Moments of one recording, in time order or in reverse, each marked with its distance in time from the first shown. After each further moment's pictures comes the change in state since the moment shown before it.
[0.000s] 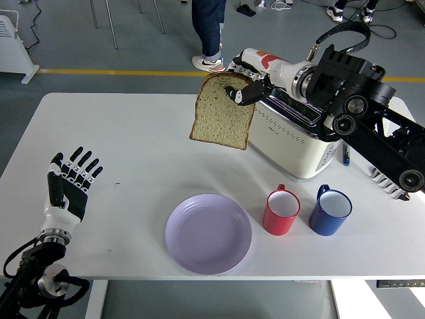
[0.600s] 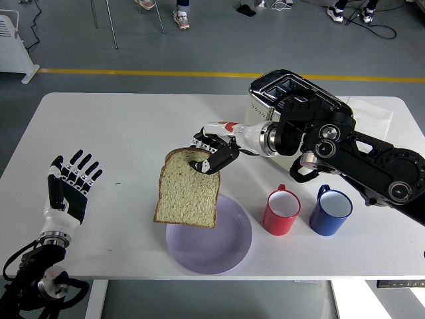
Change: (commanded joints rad) left arm 0.004 -0.002 0.004 0.006 0.000 0.001 -0.001; right arm -0.023 0.041 -0.168 -0.033 0.381 0.072 0.003
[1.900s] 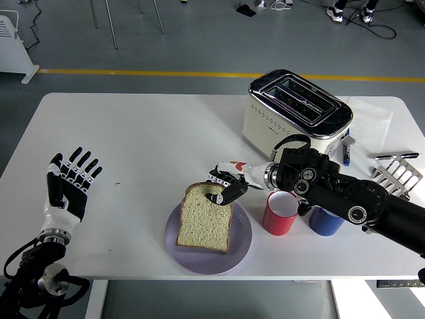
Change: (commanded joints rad) left arm -0.006 -0.002 -0.008 -0.005 -0.013 0.004 0.000; right arm -0.055 0.072 -0.251 -0.355 -0.063 -0.046 0.352
